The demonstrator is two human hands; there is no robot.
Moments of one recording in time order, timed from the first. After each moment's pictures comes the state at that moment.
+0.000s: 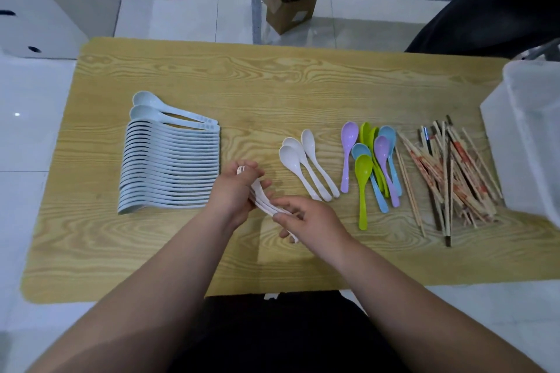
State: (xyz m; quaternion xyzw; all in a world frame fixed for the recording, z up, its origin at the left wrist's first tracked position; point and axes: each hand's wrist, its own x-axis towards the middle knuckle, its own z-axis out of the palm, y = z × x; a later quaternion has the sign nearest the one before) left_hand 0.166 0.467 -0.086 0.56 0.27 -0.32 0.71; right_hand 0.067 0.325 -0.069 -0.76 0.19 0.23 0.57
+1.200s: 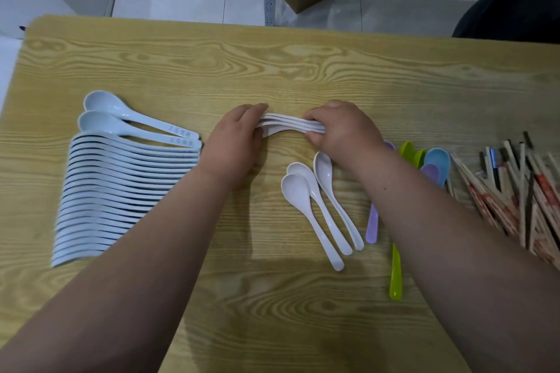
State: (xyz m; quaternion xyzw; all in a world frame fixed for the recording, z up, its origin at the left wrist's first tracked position) left_hand 0.308 0.428 -0.177 0.94 -0.19 -0.04 0.28; right_hand 0.284 0.212 -0.152 -0.97 0.02 0.12 0.22
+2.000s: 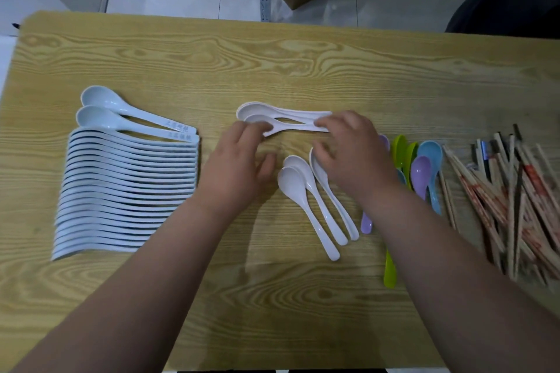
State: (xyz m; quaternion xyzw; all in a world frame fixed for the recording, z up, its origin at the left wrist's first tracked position) left_hand 0.250 0.430 -0.149 0.93 -0.20 -0.01 0.31; right_hand 0.217 0.221 -0.134 -0.97 0.04 -0.02 0.24
